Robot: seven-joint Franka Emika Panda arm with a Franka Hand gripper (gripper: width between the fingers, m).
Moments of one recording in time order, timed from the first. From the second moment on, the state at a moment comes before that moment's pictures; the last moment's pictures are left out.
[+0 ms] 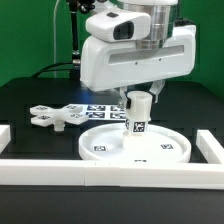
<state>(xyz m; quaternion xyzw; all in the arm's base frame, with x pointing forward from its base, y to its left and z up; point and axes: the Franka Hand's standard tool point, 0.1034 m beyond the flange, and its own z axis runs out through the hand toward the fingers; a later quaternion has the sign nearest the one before) 0.563 0.018 0.085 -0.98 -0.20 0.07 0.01</state>
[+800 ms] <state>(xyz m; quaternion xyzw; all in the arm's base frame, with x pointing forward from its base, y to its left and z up) 0.564 0.032 0.085 -0.97 0.25 0.02 0.04</state>
